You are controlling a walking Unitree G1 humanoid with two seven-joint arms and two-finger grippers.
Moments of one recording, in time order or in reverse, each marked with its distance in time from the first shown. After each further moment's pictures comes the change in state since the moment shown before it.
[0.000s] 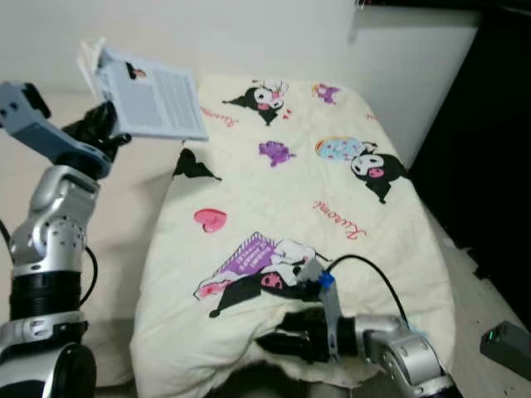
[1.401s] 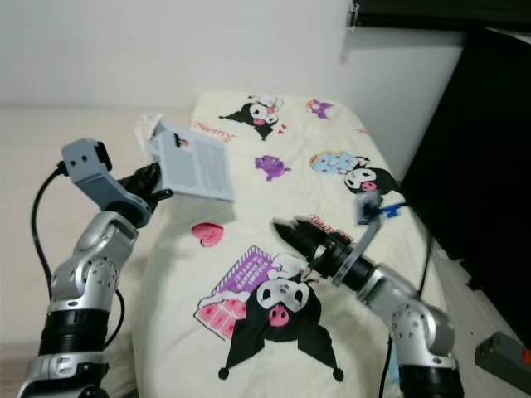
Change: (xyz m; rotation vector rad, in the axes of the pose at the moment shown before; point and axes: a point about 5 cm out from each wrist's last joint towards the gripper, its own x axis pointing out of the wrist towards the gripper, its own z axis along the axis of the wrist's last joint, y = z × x) left arm -0.039 0.000 -0.072 -0.057 0.272 0.048; right arm -0.035 -0.029 0.079 0.132 -0.699 -0.345
